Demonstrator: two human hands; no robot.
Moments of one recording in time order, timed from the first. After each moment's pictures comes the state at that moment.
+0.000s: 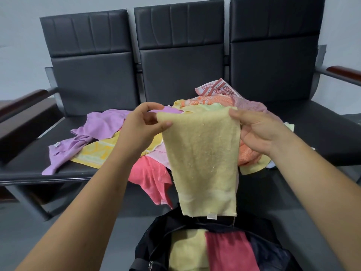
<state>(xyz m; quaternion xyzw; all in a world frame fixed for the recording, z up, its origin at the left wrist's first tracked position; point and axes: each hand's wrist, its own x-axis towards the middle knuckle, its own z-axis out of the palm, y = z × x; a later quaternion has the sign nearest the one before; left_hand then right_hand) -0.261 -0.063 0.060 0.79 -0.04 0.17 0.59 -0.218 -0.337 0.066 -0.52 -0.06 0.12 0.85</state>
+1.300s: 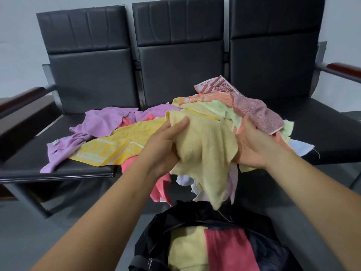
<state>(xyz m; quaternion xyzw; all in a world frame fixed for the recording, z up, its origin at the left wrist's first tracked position) -0.276 -0.125 0.046 0.50 0.00 -0.06 0.86 -0.208 -0.339 0.019 -0.52 0.03 0.29 0.80</state>
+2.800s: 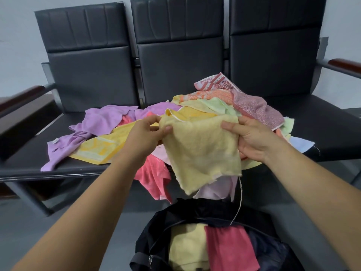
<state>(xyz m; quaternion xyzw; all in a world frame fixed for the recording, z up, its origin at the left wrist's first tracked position) -0.259 -0.076 0.034 0.78 0.03 0.10 0.62 -0.211 -0.340 0.025 -0.55 -0.03 0.15 0.82</state>
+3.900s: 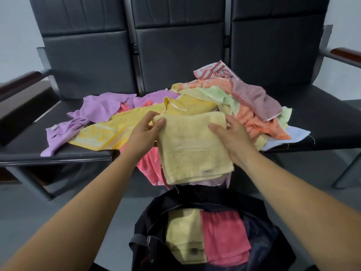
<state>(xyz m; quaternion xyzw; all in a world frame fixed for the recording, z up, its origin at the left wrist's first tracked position) -0.255 -0.066 -0.011 0.80 0.01 0.11 0.59 -0.219 -0.316 -0.033 -0.68 -0.06 0.00 0.73</state>
